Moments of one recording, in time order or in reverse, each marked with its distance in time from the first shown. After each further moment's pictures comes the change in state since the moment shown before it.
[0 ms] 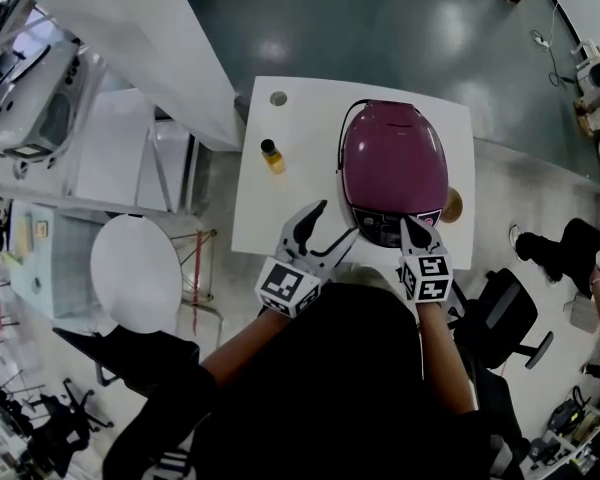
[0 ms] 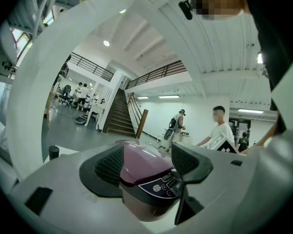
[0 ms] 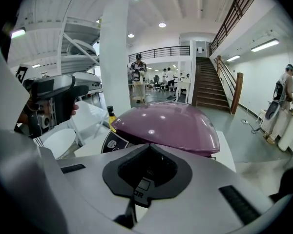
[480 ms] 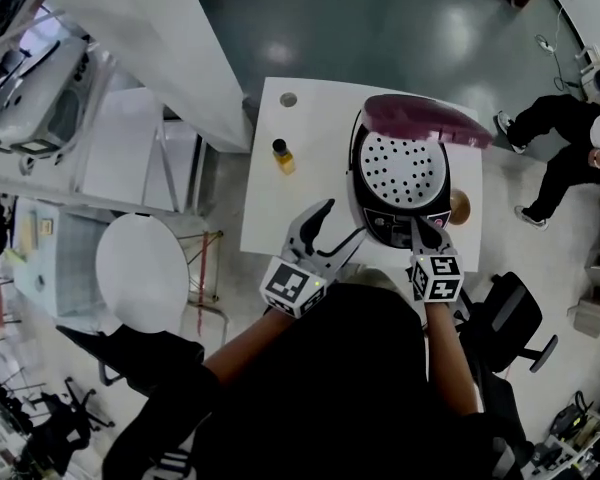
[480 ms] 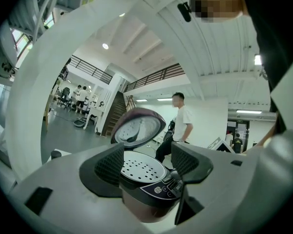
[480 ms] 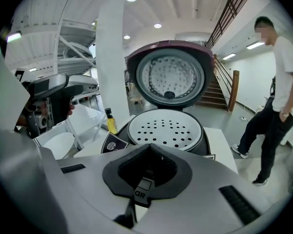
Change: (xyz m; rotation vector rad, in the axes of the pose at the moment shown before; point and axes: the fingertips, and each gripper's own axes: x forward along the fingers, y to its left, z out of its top) left arm -0.009 0.007 0.014 0.012 -0.034 -0.012; right arm 0.002 -0.001 0.003 0.042 -0.011 -0.019
